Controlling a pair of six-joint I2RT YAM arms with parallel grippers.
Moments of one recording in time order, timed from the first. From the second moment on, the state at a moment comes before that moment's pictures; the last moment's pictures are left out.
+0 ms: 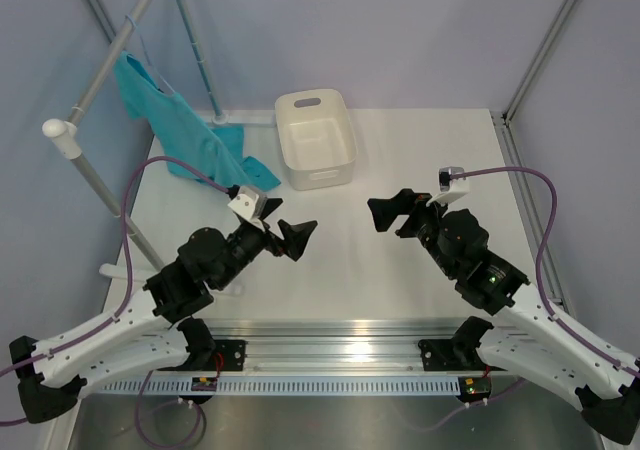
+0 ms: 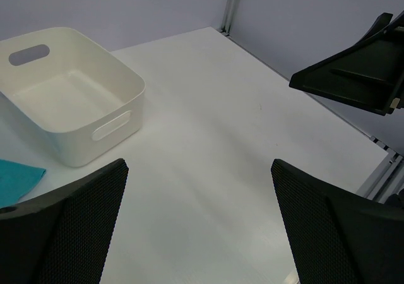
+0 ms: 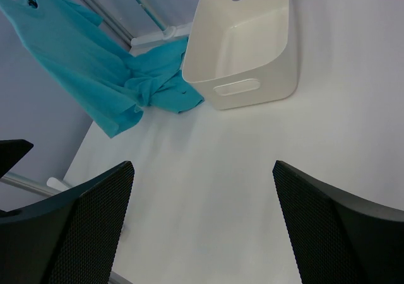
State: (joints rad) left arm -1.00 0.71 0.71 0.02 -0.29 -0.17; right arm 0.79 0.75 0.73 -0.10 0.36 0.57
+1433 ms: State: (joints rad) left arm -0.74 1.09 1.18 -0.25 -1.18 -0.18; right arm 0.79 0.83 0.78 -0.17 0.31 0.56
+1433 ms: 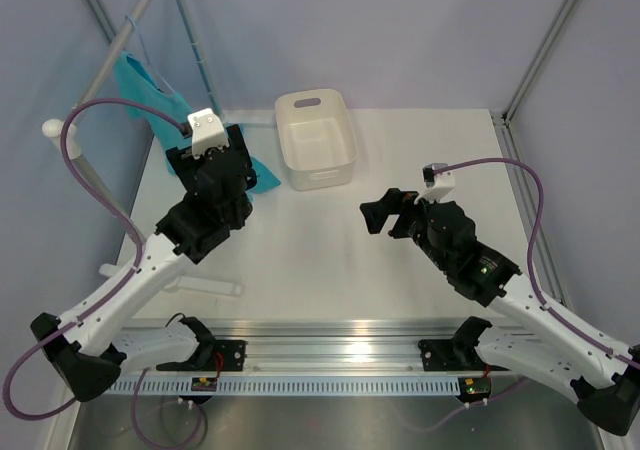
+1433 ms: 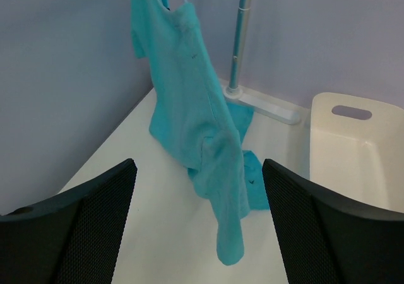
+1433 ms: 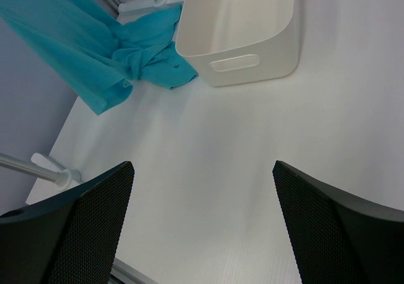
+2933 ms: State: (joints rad) left arm -0.31 1.46 1.49 -0.20 -0.87 -0.16; right arm 0.79 0.91 0.82 -0.21 0.22 0.54
